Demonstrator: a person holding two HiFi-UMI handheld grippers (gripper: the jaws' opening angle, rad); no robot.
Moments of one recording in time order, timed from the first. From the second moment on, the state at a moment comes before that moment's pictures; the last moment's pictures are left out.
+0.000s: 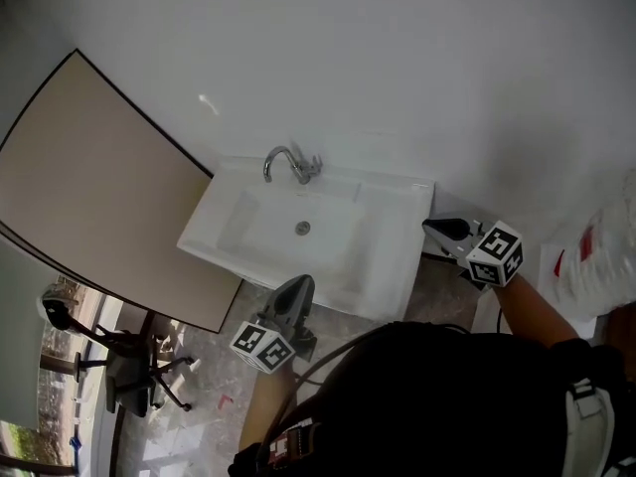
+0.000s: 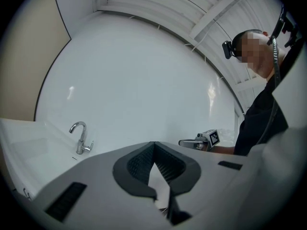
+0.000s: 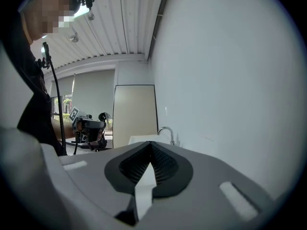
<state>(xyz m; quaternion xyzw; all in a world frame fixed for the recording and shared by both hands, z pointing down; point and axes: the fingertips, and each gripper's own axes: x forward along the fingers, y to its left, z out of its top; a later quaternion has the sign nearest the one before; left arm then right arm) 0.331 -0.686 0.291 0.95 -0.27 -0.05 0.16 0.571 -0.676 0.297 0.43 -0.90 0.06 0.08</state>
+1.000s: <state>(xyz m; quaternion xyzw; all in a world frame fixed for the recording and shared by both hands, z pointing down) 0.274 -0.632 0.475 0.85 -0.46 -0.02 0.26 0.360 -0.698 0.384 0.09 -0.98 0.05 0.16</state>
